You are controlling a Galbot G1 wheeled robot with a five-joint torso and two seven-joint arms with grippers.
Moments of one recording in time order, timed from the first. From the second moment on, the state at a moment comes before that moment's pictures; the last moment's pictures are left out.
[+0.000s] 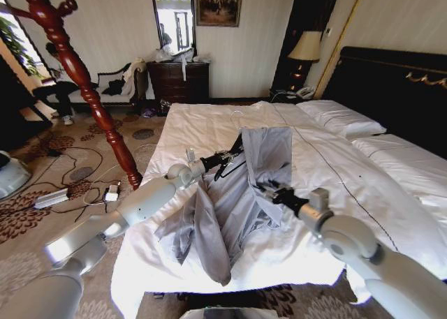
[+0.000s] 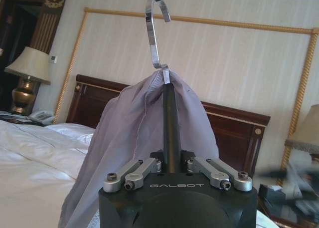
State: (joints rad) left arm 0.16 -1.08 0.53 -1.28 -1.24 -0.03 0.57; right arm -1.37 0.55 0.62 2.28 0.70 -0.47 0.21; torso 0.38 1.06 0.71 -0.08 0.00
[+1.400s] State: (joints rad) left arm 0.10 -0.98 0.73 -1.45 -1.20 -0.01 0.59; right arm -1.17 0.48 0.38 1.95 -0.24 -0.29 0.03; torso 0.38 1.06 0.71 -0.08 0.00
